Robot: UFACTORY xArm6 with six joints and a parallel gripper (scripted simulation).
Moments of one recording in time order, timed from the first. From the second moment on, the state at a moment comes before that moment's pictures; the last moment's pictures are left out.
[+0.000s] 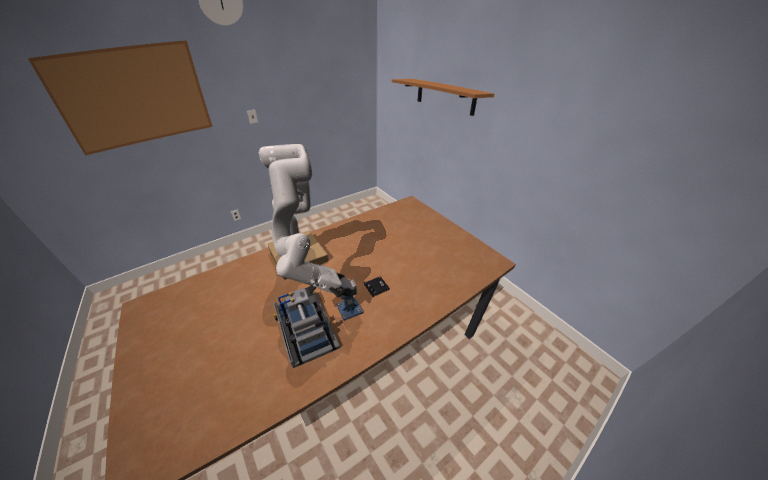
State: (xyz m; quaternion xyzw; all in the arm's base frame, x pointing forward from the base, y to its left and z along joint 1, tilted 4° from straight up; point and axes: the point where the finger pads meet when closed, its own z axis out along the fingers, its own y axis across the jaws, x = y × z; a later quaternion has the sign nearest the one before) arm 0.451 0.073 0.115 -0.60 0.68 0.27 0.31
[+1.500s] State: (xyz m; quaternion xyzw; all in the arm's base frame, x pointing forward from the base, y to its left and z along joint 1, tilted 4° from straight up) arm 0.451 0.074 0.115 -0.62 0.71 0.22 0.26
